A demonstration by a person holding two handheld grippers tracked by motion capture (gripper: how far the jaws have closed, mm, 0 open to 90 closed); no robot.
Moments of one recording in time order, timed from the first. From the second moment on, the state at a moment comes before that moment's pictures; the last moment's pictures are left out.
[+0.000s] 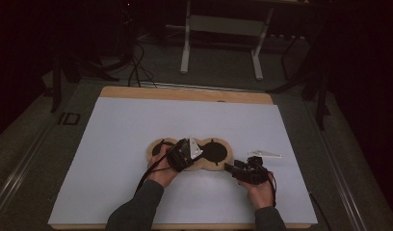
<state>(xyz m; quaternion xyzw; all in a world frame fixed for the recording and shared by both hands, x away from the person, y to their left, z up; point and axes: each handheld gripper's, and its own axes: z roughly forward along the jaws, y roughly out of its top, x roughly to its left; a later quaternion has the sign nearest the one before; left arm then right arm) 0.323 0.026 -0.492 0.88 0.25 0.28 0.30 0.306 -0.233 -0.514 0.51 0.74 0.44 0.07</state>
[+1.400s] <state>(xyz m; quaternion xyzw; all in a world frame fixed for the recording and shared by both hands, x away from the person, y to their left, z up) 0.314 0.059 -0.484 0.84 0.29 0.29 0.37 0.347 -0.196 -0.501 0.55 0.69 0.47 -0.05</state>
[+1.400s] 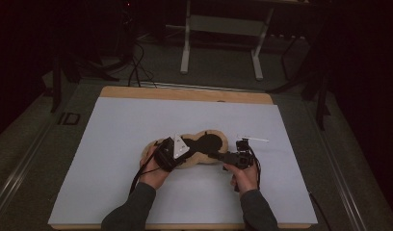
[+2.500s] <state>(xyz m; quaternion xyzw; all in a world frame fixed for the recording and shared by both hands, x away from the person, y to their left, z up) 0.304 0.074 -0.476 0.82 0.30 0.28 0.40 0.351 -0.181 -0.479 0.54 0.70 0.47 -0.05</state>
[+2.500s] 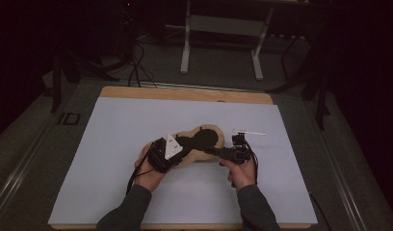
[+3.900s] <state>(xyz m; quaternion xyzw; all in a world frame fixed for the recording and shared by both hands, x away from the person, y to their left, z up) 0.303 0.145 -0.448 0.82 0.31 0.19 0.44 0.347 -0.170 -0.457 0.48 0.75 0.46 -0.01</state>
